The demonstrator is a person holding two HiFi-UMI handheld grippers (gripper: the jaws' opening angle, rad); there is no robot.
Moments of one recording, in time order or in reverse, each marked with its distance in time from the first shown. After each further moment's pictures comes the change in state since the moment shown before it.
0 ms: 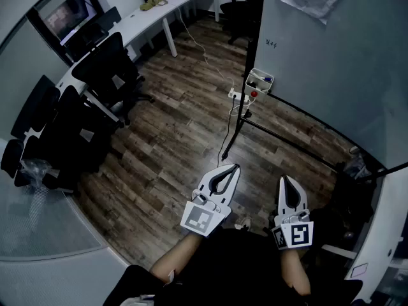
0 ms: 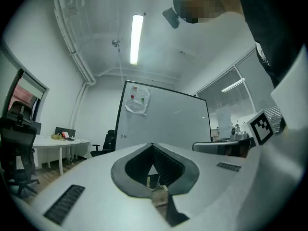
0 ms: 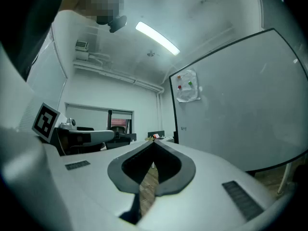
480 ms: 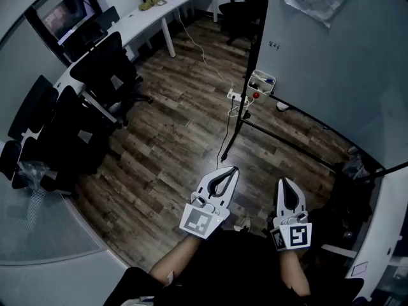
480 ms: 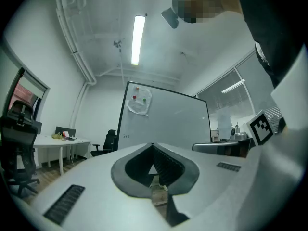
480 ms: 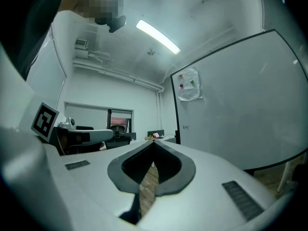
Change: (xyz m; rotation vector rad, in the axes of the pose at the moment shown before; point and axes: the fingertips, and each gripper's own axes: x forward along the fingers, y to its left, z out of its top) left arm -0.017 0.015 0.001 -0.006 -0.003 0.002; right arm 0.005 0.018 -0.009 -0.014 0.047 -0.022
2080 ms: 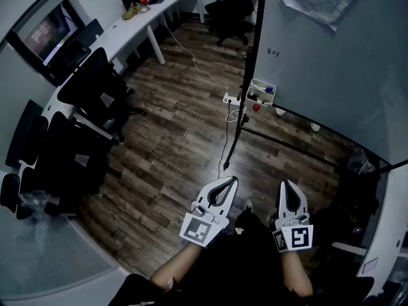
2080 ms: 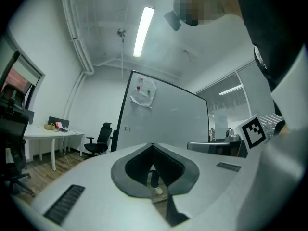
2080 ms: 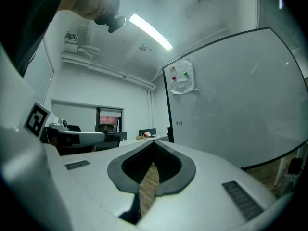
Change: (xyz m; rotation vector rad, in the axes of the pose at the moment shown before) left arm 0.043 0.063 -0.030 -0.059 0.070 -0.080; right arm 0.075 -0.023 -0.028 0.015 0.013 -0.103
